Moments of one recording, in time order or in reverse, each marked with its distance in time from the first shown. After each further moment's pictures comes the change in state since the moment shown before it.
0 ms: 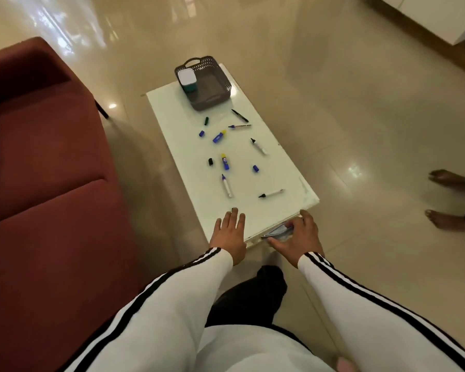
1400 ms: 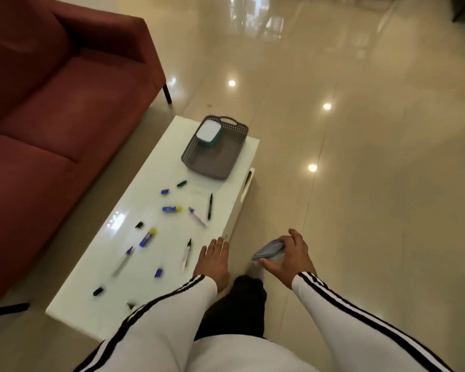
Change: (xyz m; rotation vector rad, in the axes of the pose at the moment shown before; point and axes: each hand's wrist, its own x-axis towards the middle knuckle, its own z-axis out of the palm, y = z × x) left_hand 0.552 0.217 -0.270 -0.447 0.042 -0.703; right_hand 0.760 -0.012 -0.257 -0.262 -0.585 -0.652
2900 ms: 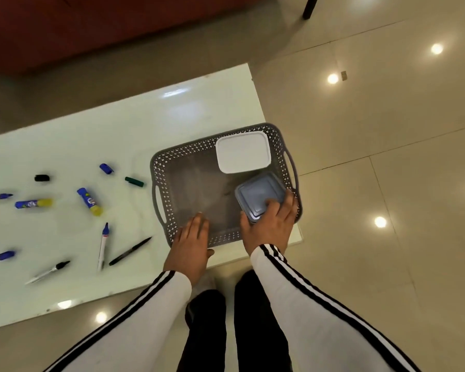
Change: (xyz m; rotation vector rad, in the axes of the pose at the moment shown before) left_hand 0.509 -0.016 -0.087 -0.651 0.123 -0.794; right_hand 0.673 -0.049 0.119 -0.373 -0.185 -0.561
